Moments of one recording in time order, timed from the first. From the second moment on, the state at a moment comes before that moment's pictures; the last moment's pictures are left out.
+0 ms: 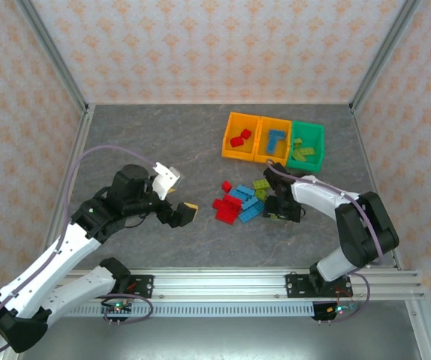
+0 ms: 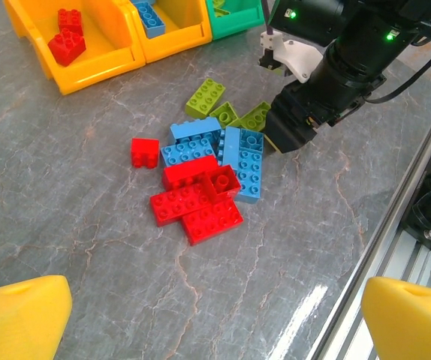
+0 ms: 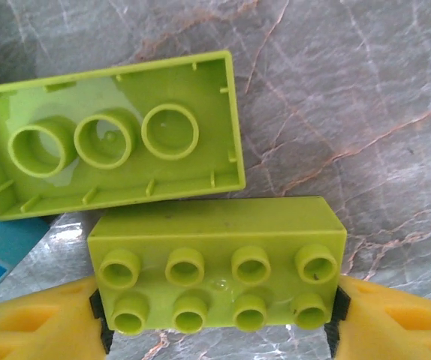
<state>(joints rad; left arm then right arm) -0.57 0.84 0.88 -0.67 0.31 -0.04 0.44 1.53 0.85 -0.84 0.04 0.62</state>
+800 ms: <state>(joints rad) -0.57 0.87 0.89 -0.68 0.29 -0.04 0.08 1.66 1.39 -0.84 0.13 0.80</state>
